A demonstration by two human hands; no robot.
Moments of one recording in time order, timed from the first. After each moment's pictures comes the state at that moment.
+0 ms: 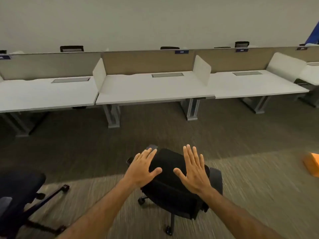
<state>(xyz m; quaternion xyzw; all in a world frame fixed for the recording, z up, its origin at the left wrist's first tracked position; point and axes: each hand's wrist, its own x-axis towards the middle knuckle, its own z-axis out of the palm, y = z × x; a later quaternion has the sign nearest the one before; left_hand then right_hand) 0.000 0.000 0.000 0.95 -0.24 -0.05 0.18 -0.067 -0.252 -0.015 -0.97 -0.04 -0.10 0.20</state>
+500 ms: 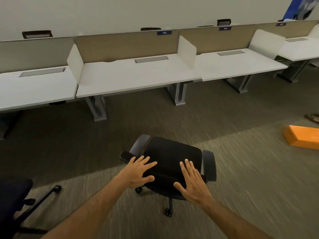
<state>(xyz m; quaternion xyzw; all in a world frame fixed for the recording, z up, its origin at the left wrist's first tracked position) 0.027 0.023 -0.048 0.90 -0.37 -0.25 0.00 -0.120 -0.244 -0.093 -0.98 0.04 0.08 0.17</state>
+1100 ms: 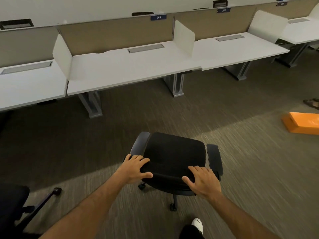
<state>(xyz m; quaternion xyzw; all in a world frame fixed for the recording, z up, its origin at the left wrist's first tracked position) 0.106 0.043 -0.085 0.90 -0.34 -0.28 0.01 -0.071 -0.255 -0.115 -0.99 0.09 0.06 0.06</state>
